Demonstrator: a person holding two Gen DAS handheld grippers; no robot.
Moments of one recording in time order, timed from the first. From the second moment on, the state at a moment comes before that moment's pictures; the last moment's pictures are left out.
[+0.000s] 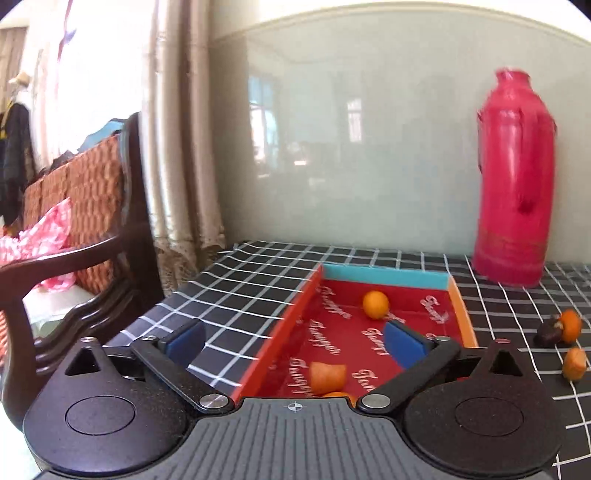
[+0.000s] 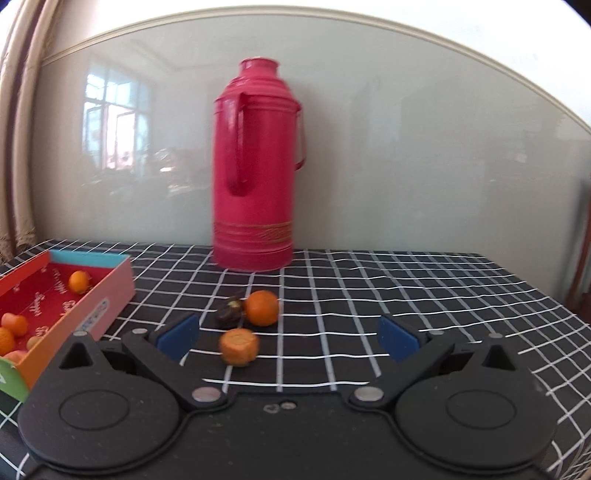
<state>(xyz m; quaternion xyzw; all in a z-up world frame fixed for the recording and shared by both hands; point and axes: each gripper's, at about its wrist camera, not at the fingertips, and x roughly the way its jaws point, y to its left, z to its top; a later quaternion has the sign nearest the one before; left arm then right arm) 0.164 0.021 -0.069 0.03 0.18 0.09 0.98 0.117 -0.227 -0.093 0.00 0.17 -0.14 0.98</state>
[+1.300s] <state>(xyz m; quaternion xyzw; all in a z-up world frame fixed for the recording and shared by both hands) 0.144 0.143 -0.085 -0.07 0.20 0.22 0.95 0.178 -0.166 -0.091 0.00 0.18 0.02 0.98</state>
